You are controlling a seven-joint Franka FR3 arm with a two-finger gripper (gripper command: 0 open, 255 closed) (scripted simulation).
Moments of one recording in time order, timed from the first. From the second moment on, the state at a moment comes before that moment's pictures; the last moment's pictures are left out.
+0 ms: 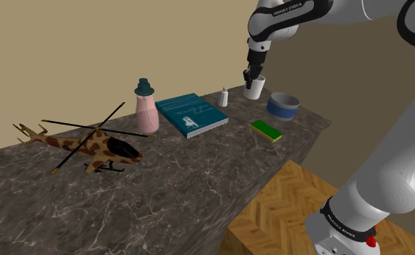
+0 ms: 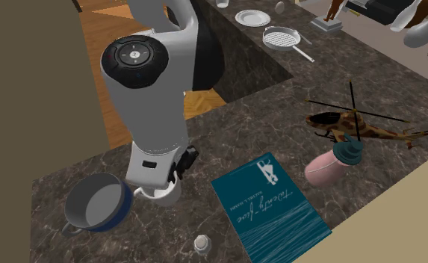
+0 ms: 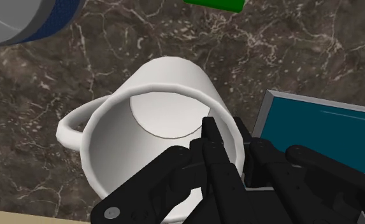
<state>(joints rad) -0.13 0.06 -0.18 -1.92 -0.04 1.98 -0.35</state>
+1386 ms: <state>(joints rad) -0.25 0.03 -0.30 -1.78 -0.04 1.82 -0.59</state>
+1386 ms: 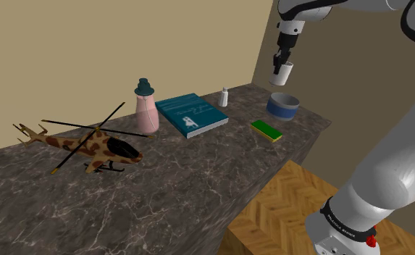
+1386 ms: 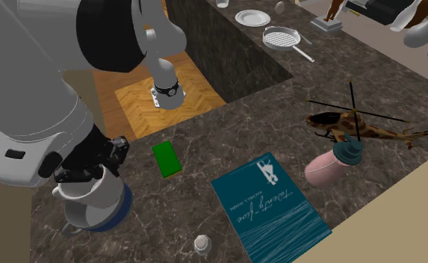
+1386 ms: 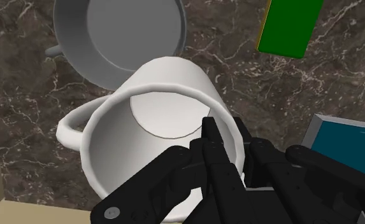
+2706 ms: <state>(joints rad) -0.35 0.11 -0.38 -1.82 0.00 1.95 -0.80</state>
